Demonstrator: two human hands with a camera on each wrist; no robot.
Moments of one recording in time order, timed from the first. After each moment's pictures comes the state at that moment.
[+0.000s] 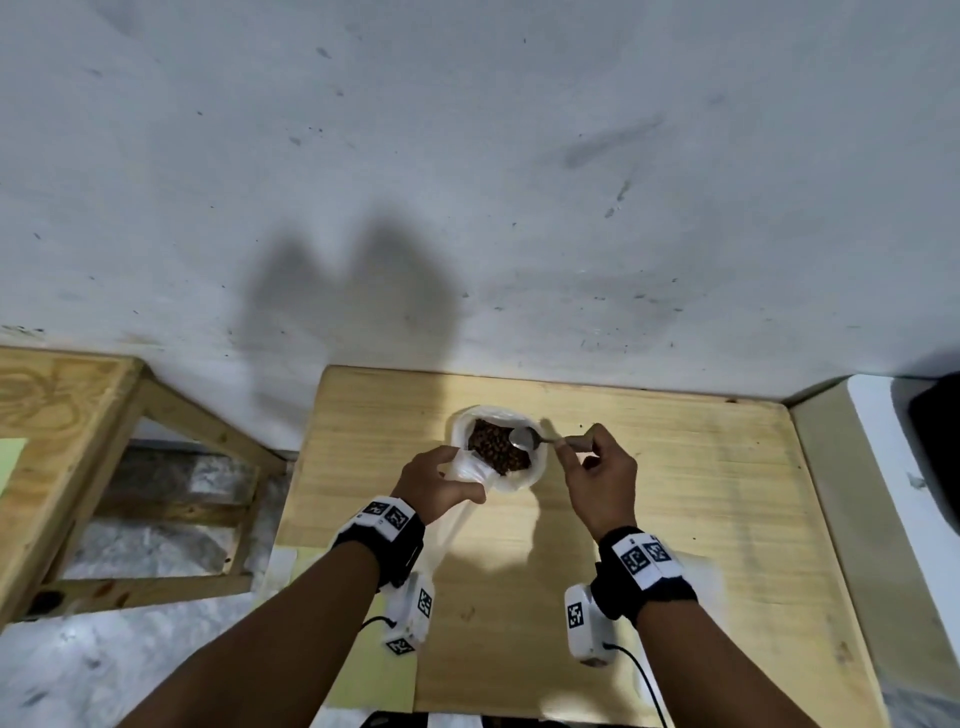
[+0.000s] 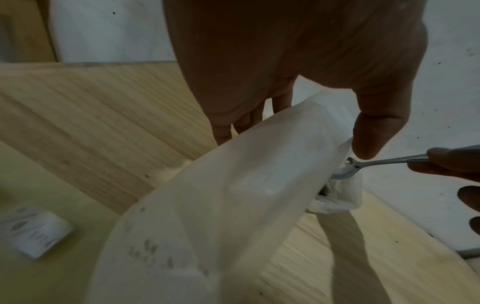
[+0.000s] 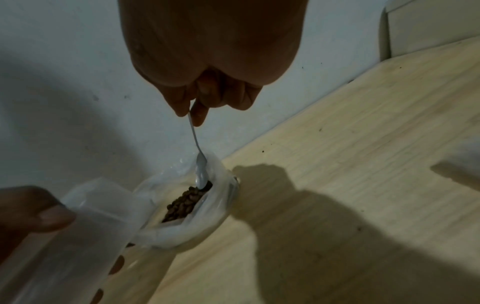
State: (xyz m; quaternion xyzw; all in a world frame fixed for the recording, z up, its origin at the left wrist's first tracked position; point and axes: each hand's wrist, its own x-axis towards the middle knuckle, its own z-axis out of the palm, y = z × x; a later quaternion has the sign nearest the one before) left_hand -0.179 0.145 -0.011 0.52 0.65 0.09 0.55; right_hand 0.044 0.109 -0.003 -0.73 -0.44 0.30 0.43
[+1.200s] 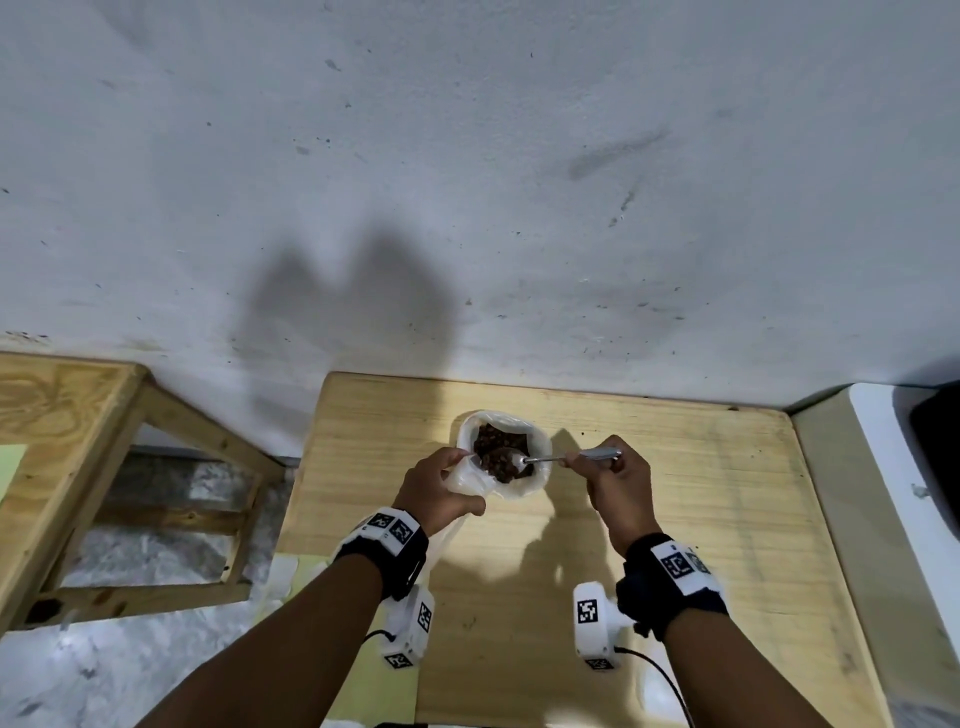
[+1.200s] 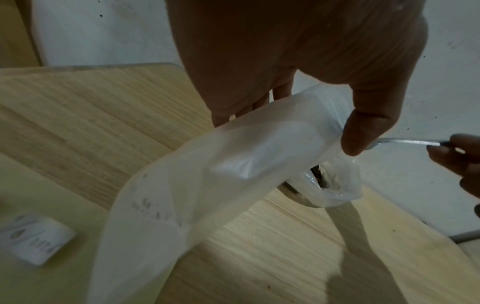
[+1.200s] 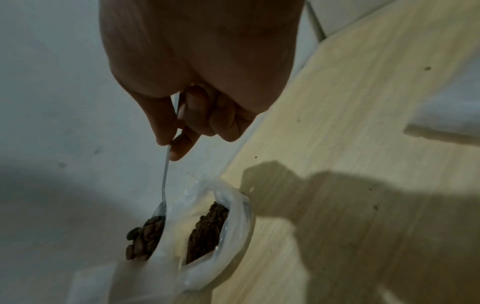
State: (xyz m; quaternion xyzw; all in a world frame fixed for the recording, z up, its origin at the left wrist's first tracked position) left_hand -0.182 0.142 -0.016 0.56 0.63 0.12 0.52; right_hand 0.063 0.111 0.004 -0.67 -0.30 0.47 0.49
